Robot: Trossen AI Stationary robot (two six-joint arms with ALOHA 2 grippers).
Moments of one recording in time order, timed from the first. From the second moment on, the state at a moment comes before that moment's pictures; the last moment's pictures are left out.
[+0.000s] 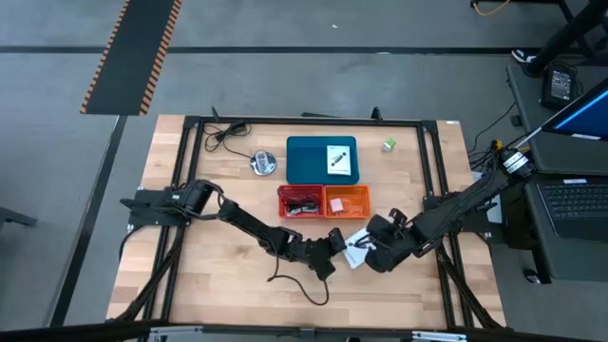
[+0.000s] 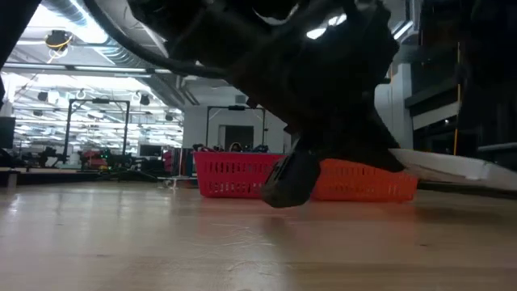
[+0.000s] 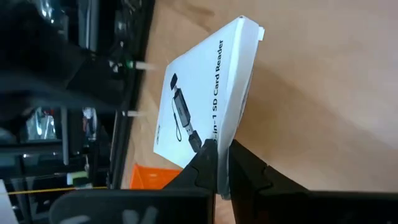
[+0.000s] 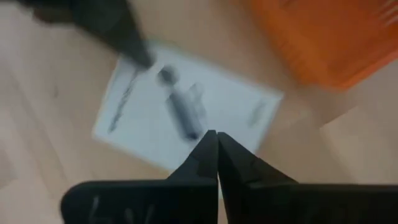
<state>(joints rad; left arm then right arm) -0.34 2.23 1.38 0.29 -0.48 1.03 0.61 1.41 0.90 -0.77 0.36 1.11</state>
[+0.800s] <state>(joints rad) -0.33 1.93 1.38 -0.12 -0.56 0.82 0.80 1.35 0.91 -0.86 0.90 1.18</state>
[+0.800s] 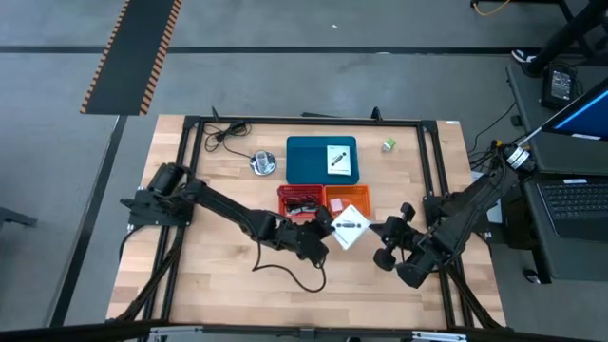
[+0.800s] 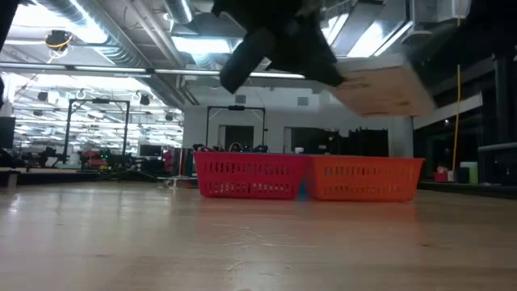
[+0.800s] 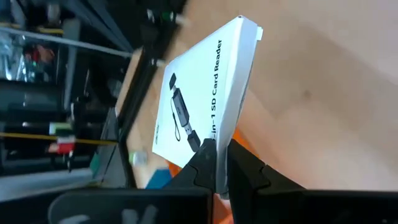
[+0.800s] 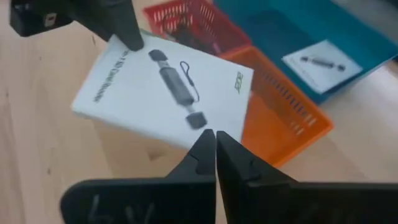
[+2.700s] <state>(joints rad) 0.20 1.86 1.38 -0.48 -0.40 0.47 0.79 1.33 0.91 -1.06 0.96 1.17</state>
